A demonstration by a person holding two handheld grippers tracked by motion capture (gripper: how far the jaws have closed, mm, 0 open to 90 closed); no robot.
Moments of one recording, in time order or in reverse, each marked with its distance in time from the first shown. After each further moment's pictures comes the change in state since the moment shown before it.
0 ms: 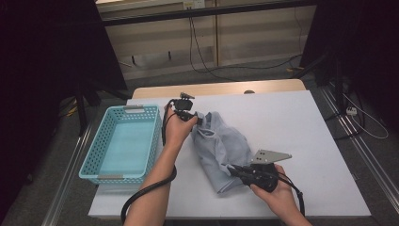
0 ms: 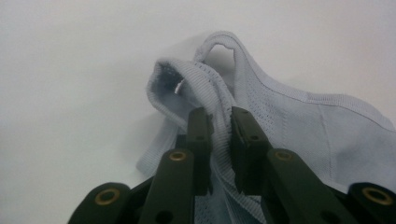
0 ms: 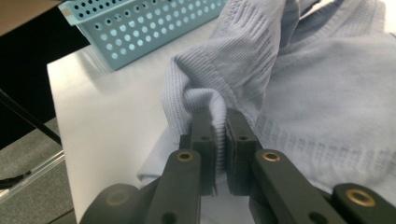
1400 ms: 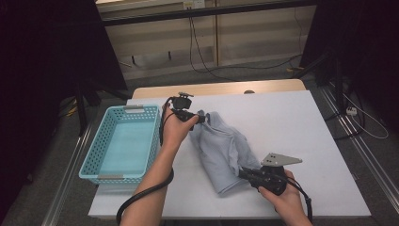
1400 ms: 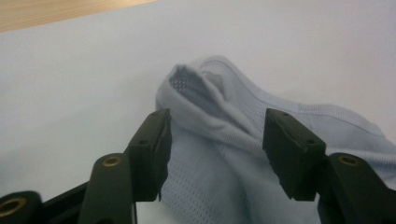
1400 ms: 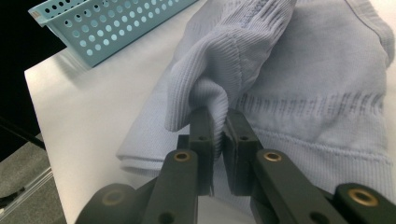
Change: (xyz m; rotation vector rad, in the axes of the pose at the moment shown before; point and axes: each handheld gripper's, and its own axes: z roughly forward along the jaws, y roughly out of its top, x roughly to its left) left arm -0.004 -0.003 -0.020 -0.084 0.042 0.061; right arm -0.010 -0.018 -0.014 0.005 -0.066 0.101
